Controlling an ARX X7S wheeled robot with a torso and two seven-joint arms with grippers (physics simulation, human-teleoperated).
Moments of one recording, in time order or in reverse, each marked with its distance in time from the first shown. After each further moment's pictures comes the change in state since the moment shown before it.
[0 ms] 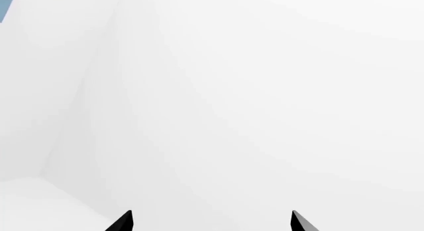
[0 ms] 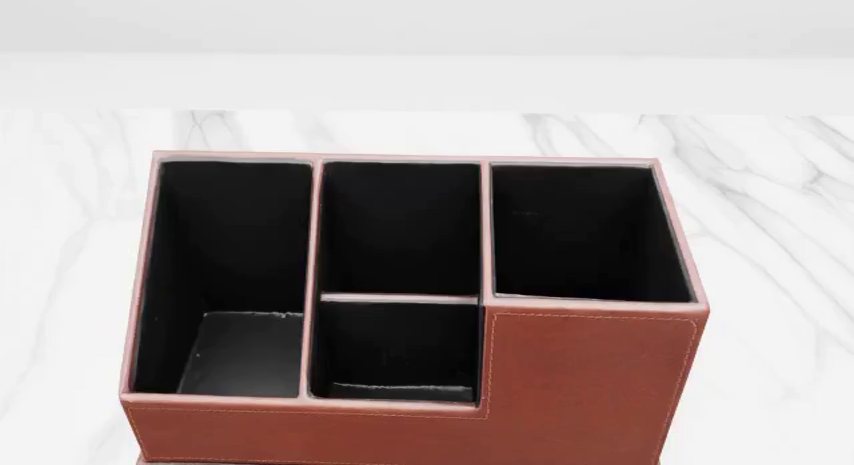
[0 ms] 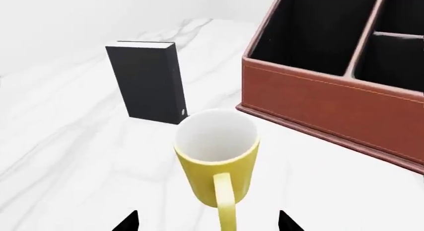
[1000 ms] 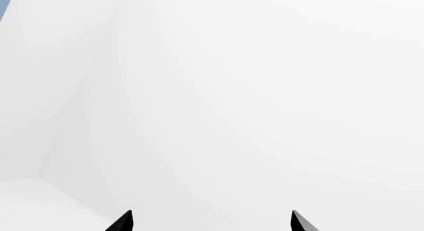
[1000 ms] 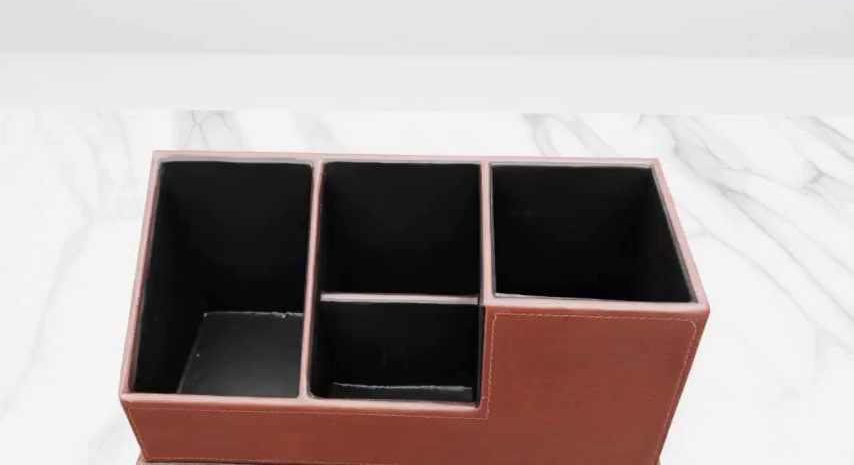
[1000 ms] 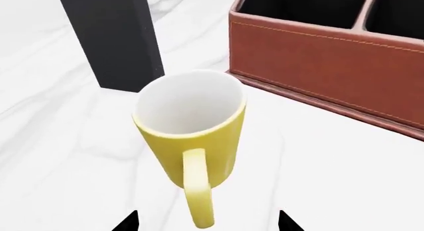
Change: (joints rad) left arm 0.000 0.000 0.002 0.000 0.004 0.002 0.004; right arm -0.028 -0.057 0.071 0.233 0.167 -0.038 -0.175
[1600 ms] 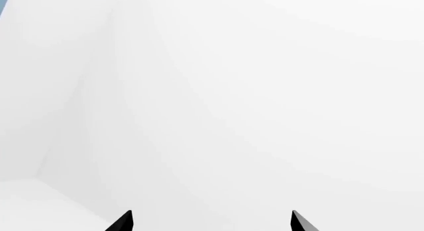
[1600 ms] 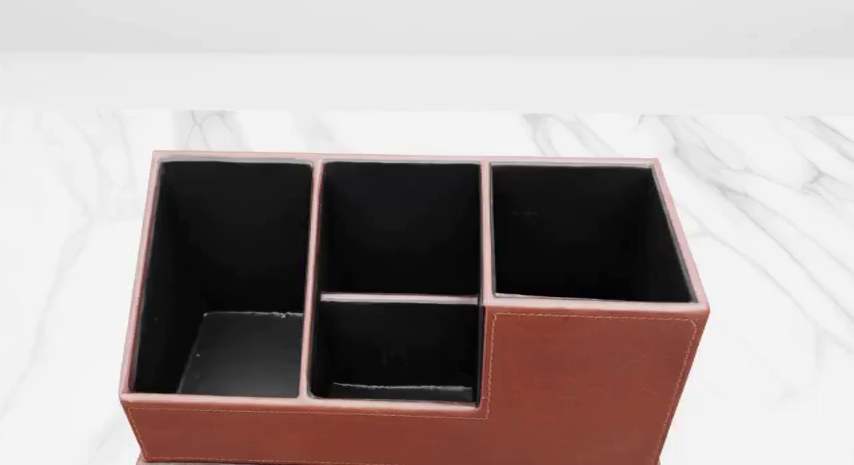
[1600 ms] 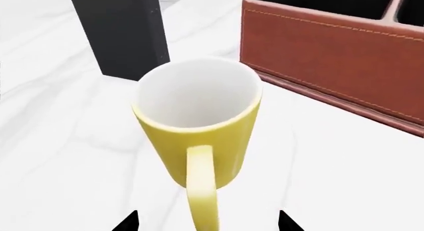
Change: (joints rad) left arm 0.000 0.000 0.013 0.000 0.010 -0.001 0.001; right arm 0.000 -0.045 0.017 0.101 0.032 0.017 -0.089
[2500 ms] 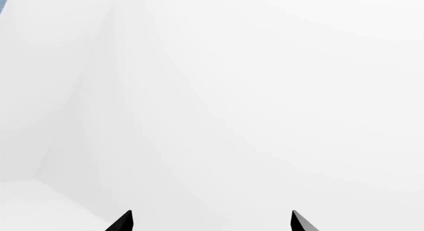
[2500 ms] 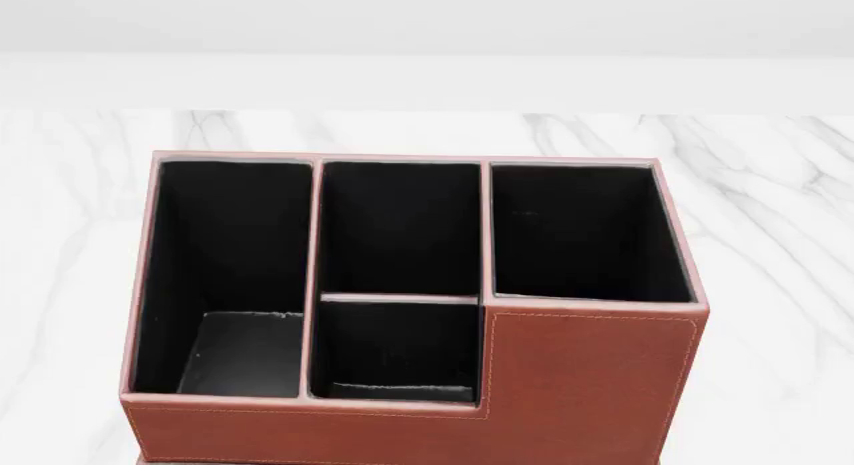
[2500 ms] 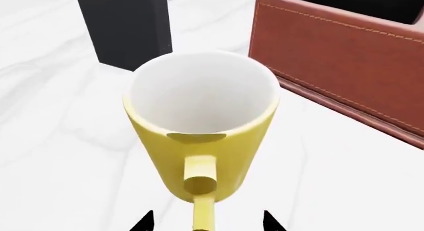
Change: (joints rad) left arm 0.000 0.000 -0.008 0.000 -0.006 -0.001 0.005; right arm 0.010 -0.062 0.026 0.128 0.009 0.039 -0.087
